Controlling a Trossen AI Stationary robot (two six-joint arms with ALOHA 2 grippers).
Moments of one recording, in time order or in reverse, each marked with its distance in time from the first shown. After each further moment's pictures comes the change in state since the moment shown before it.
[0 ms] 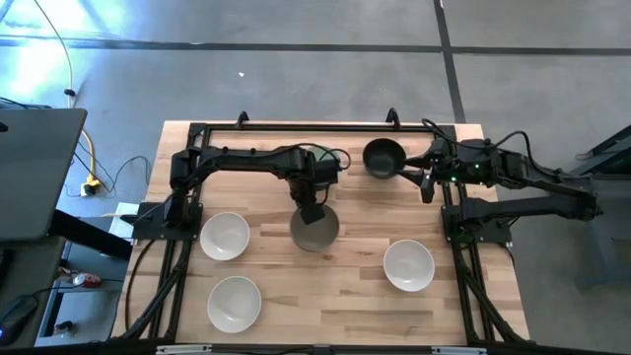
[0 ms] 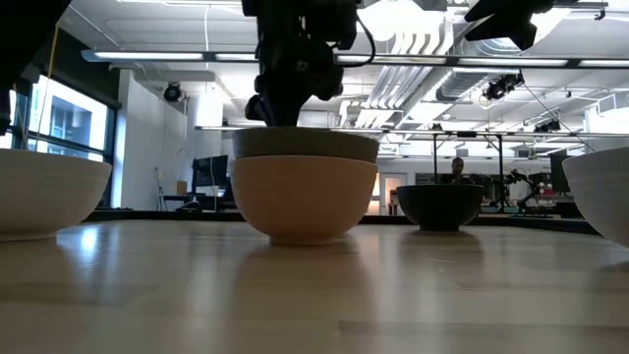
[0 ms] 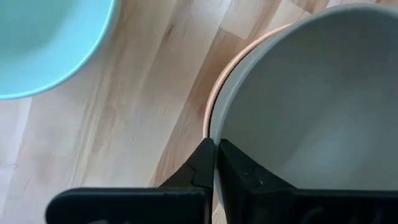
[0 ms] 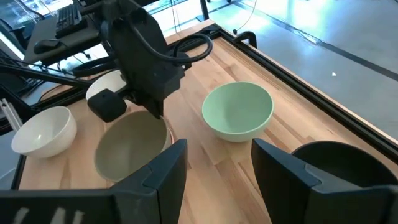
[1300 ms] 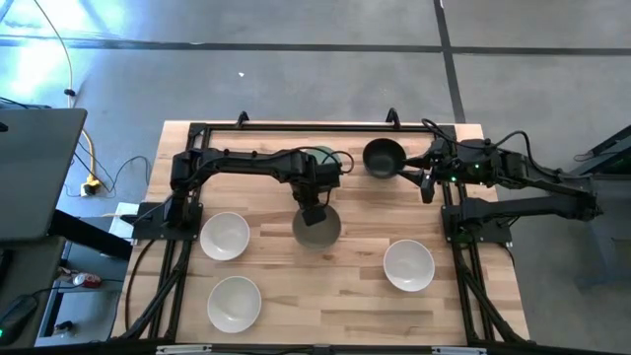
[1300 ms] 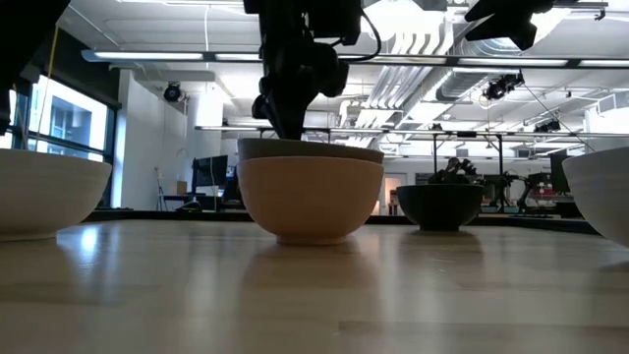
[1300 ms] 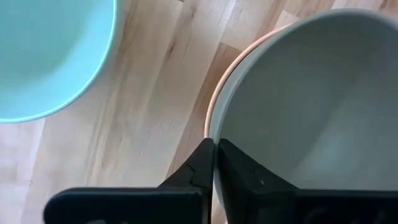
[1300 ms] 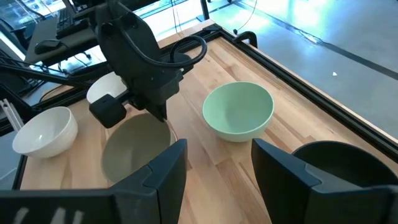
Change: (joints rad) left arm -0.021 0.005 0.000 0.037 -0.060 0.030; right arm 0.000 0.000 0.000 0.000 -0.002 0.002
